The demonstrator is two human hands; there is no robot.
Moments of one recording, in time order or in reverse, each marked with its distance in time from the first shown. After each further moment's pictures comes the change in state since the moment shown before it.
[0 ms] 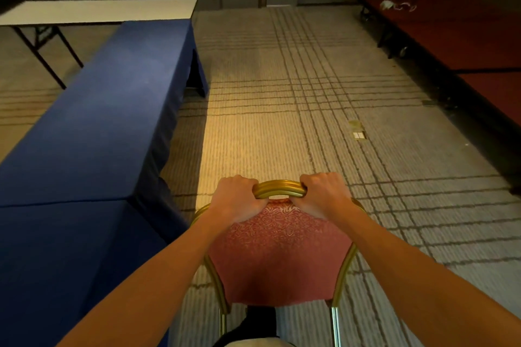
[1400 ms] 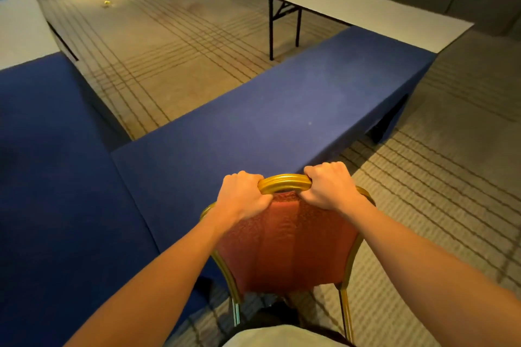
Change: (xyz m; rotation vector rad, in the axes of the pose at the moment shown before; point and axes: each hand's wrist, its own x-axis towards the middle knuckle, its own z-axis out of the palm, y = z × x) left_hand 0.338 -0.419 -0.122 -0.116 0.230 -0.954; right_hand 0.724 -0.226 -0.038 -0.068 0.143 -1.010
